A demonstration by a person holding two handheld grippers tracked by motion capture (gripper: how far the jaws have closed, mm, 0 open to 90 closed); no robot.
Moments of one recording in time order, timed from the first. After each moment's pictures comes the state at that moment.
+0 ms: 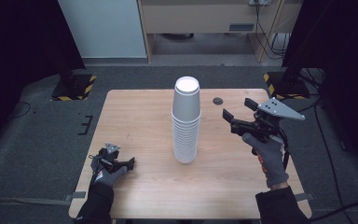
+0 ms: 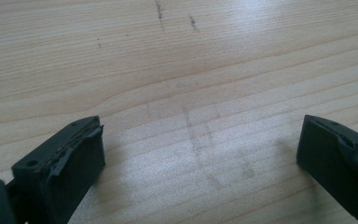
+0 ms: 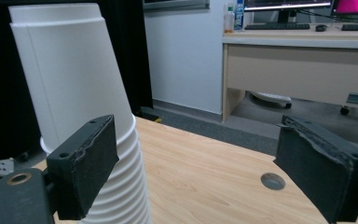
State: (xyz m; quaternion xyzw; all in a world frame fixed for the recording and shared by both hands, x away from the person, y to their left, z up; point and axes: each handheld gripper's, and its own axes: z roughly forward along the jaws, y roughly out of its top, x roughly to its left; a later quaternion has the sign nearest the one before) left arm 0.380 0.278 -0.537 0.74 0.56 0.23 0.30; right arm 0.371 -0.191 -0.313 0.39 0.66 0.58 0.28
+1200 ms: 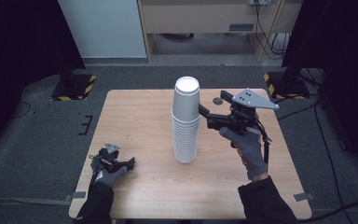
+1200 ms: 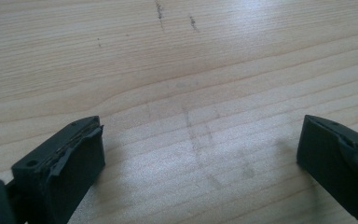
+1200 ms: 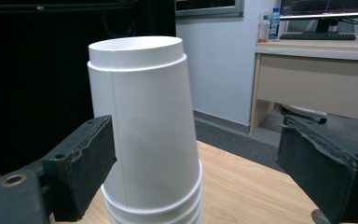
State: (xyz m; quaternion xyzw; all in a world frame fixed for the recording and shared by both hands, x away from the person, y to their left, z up) left arm 0.380 0.278 -0.537 0.74 0.56 0.23 0.30; right arm 0.381 -0.133 -0.294 0.35 0.67 0.60 0.25
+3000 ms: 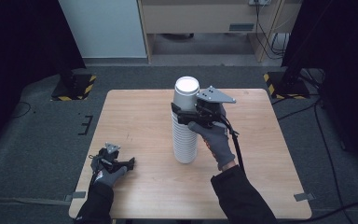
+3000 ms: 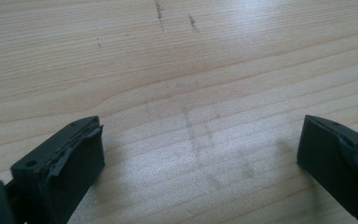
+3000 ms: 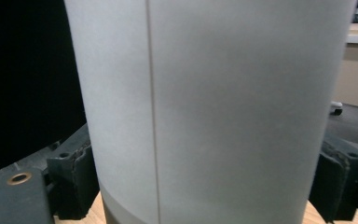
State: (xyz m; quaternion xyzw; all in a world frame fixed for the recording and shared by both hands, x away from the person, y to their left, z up) left arm 0.380 0.278 -0.537 0.74 0.56 0.23 0.30; right arm 0.417 -0.064 -0.321 0.35 0.69 0.58 0.24
